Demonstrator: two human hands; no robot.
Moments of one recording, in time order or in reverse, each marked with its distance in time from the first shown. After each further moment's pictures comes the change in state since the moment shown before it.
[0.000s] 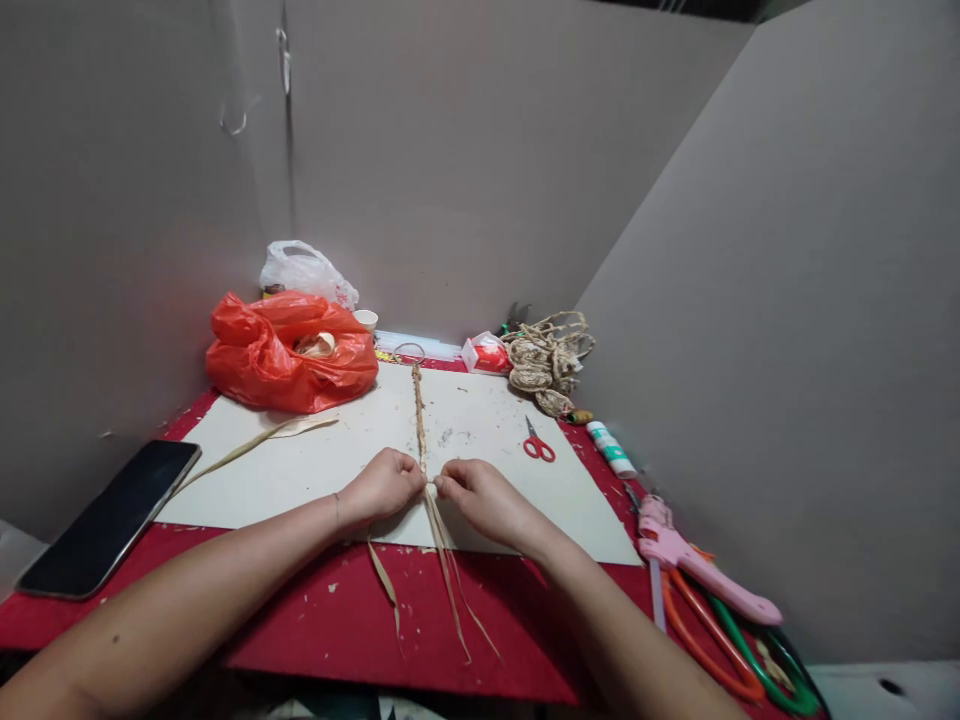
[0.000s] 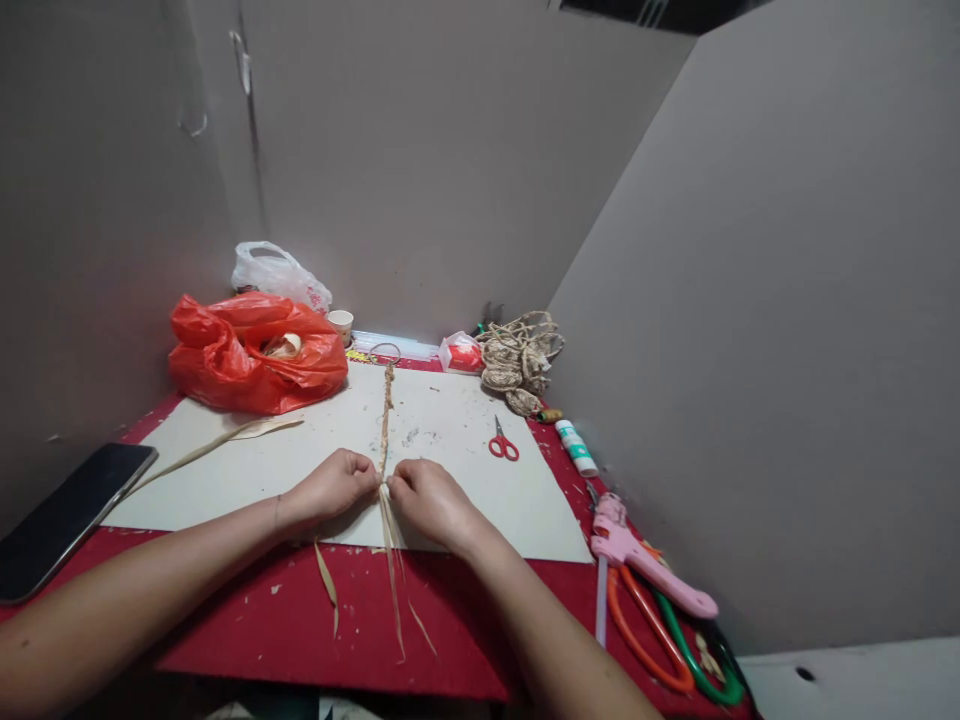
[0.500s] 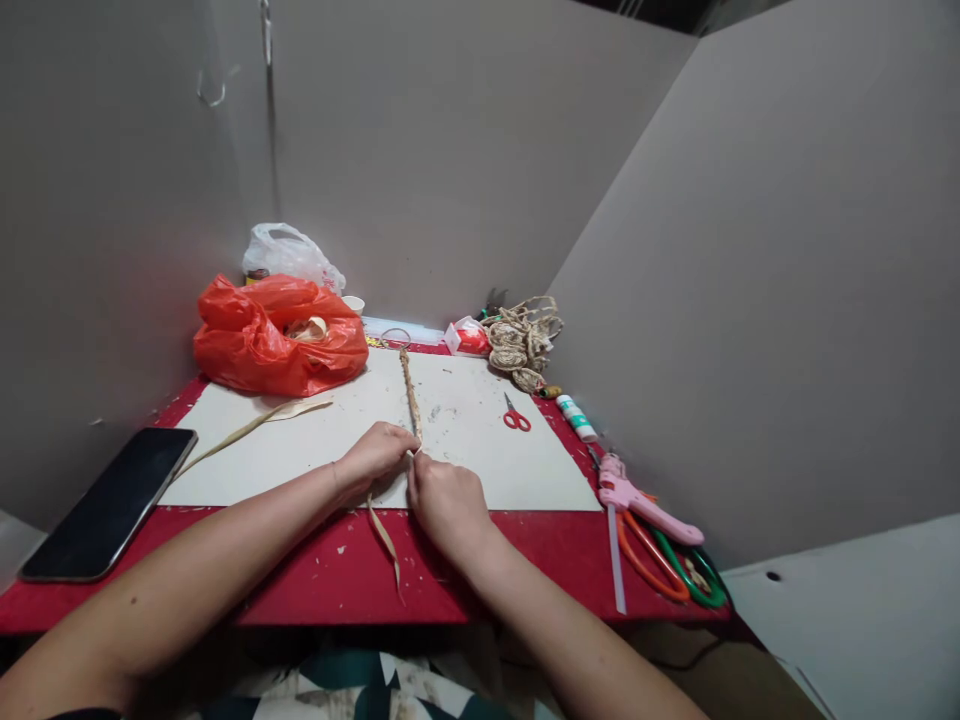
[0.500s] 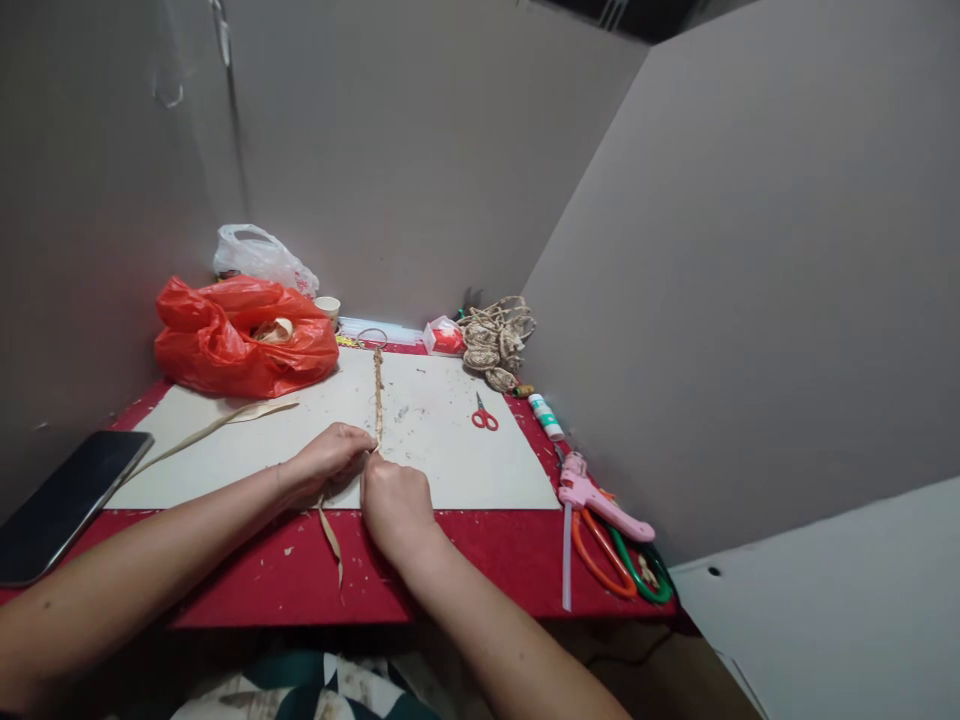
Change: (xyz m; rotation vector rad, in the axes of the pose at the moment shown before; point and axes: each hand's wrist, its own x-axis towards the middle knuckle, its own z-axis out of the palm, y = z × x) left_hand -0.010 0.012 -0.010 -0.273 -0.079 -0.098; right_hand -0.020 -0.047 0.049 -0.535 0.157 0.140
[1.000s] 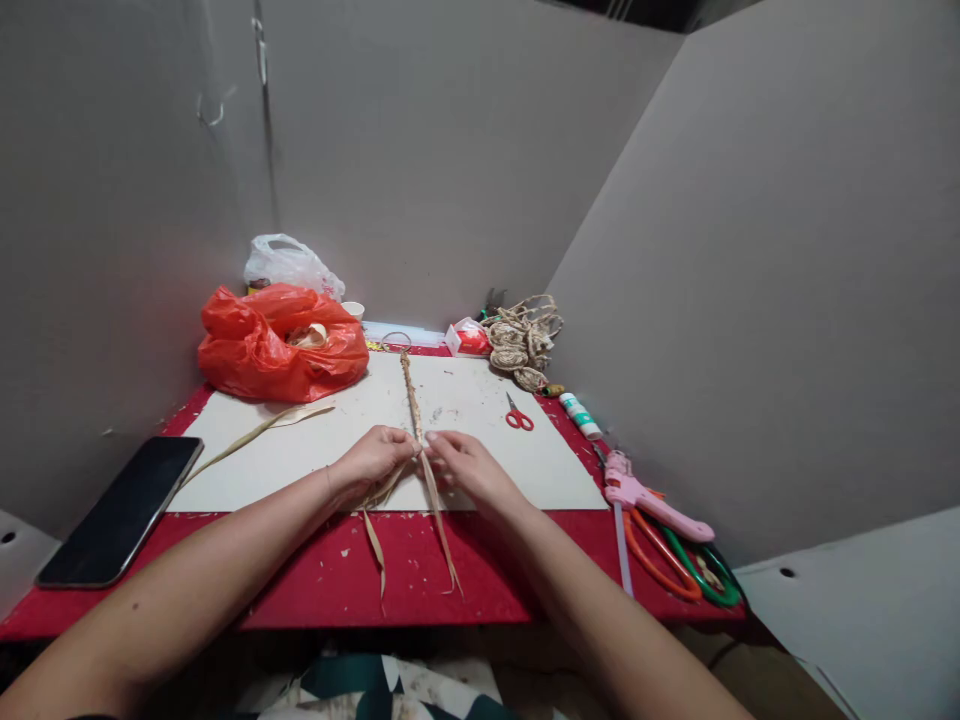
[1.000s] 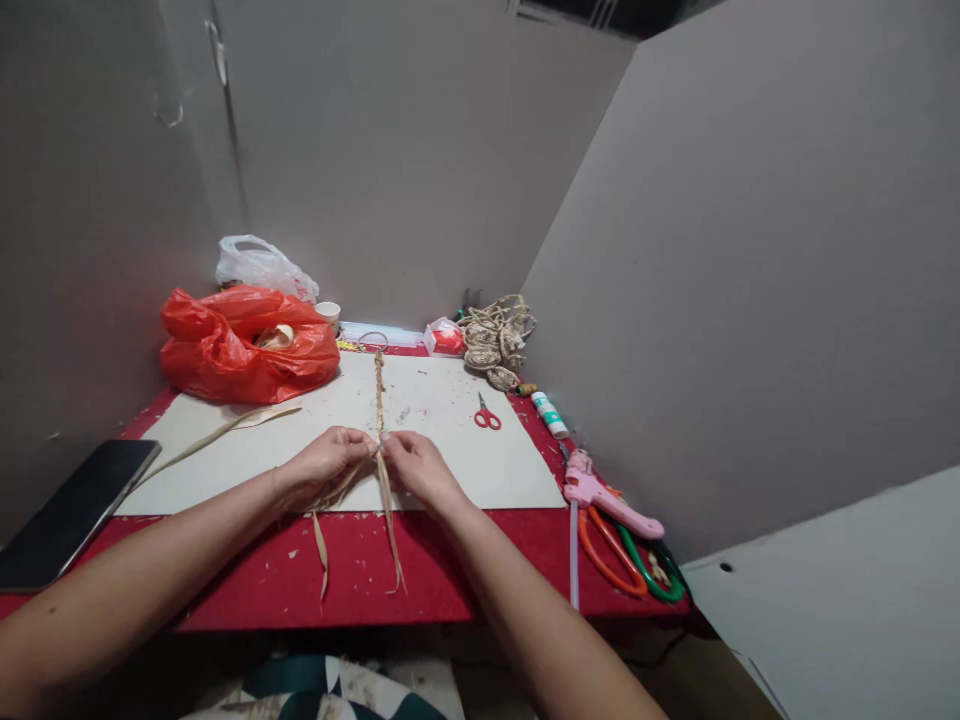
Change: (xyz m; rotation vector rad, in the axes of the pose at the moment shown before) left_hand -0.006 -0.002 -0.006 -0.126 -0.096 0.076; right_hand 0.017 0.035 -0.008 1.231 -0.138 0.193
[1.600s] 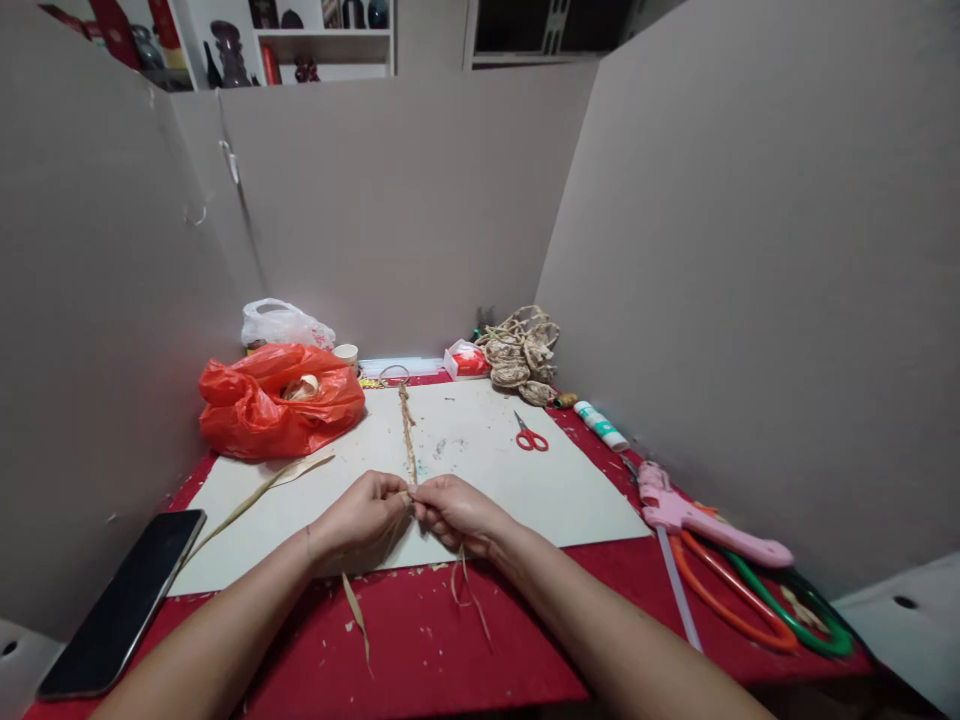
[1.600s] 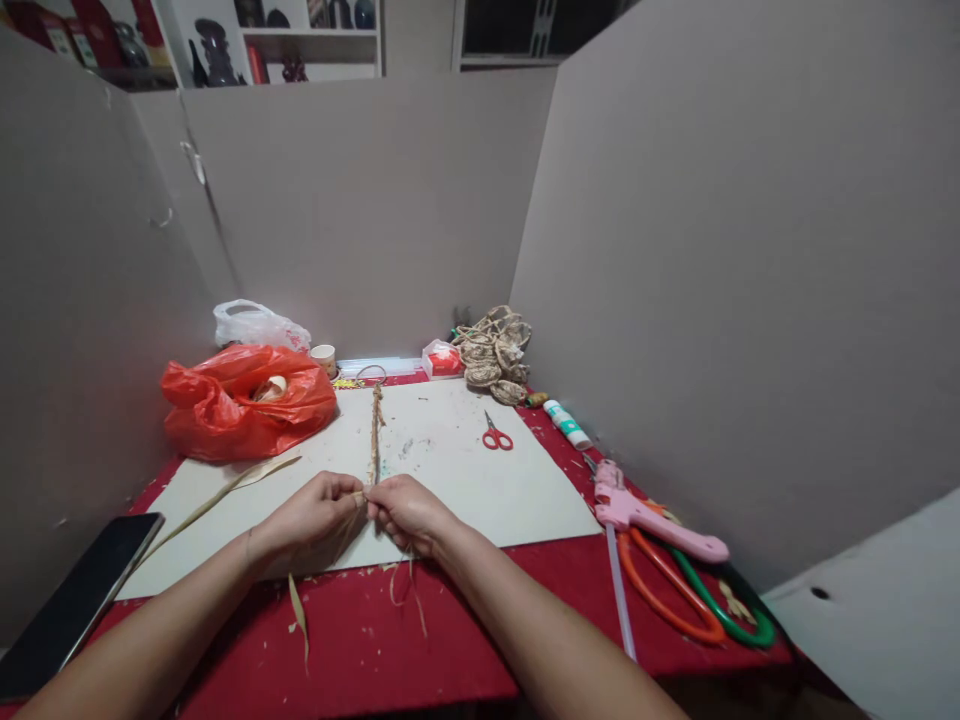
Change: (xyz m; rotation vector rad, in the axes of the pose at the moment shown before) left_hand -0.006 0.012 -0.010 0.355 -0.051 0.086; right_hand 0.031 0.013 0.005 0.315 -0.333 0.196
